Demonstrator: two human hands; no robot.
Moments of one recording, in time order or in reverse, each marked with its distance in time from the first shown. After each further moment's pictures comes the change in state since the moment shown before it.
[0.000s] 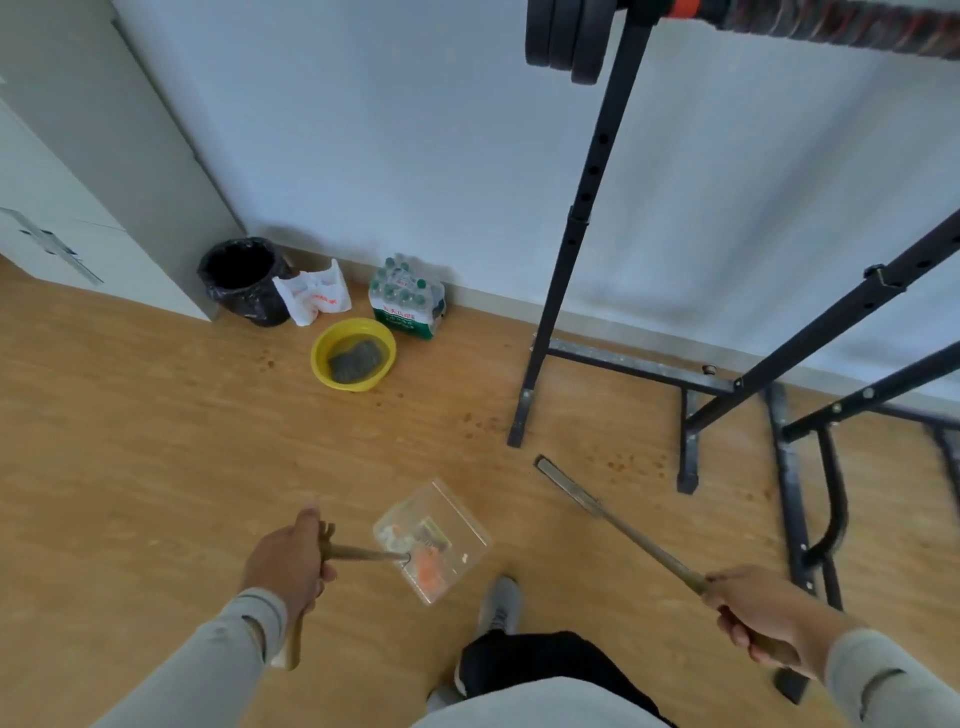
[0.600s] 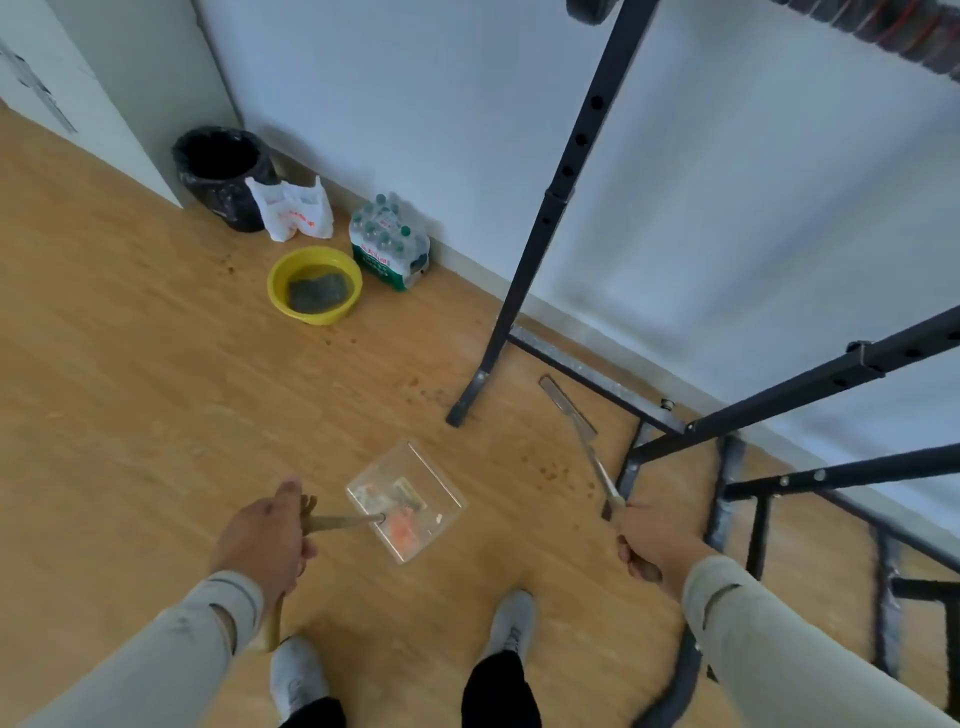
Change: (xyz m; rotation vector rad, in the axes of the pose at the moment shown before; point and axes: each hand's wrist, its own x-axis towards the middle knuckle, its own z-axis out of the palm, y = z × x) left_hand -0.073 0.002 0.189 -0.209 0.036 -0.112; right_hand 0.091 -0.087 -0.109 -0.154 0.178 -0.257
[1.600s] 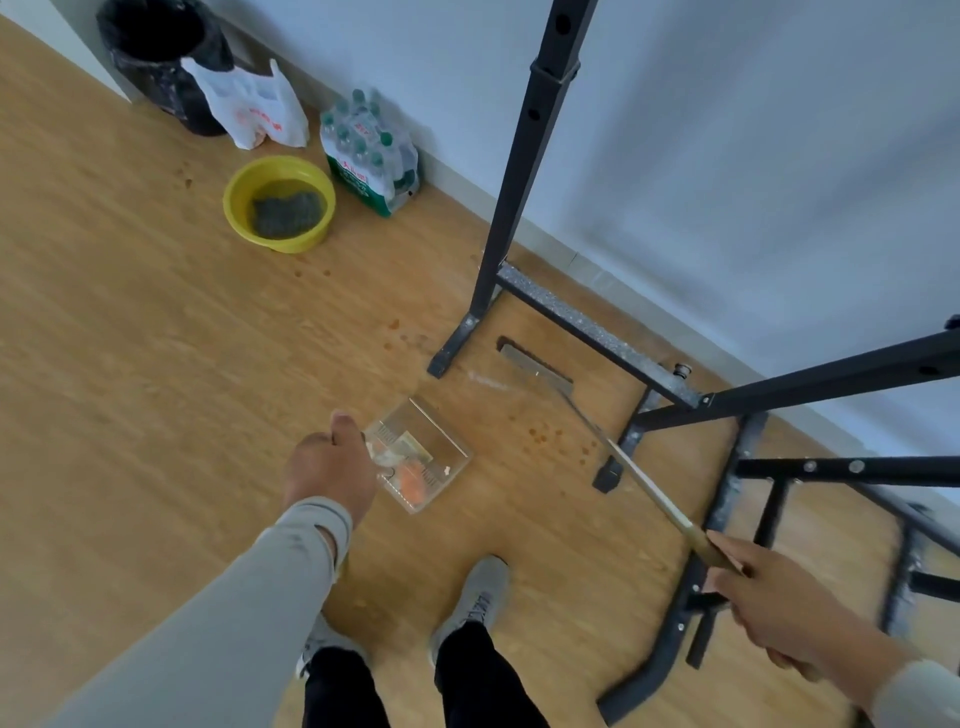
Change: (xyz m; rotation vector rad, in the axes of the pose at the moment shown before) left_hand 0.005 0.068 0.194 0.125 0.121 -0.041; right_hand 0.090 0.062 -0.136 -0.443 -0.069 0.037
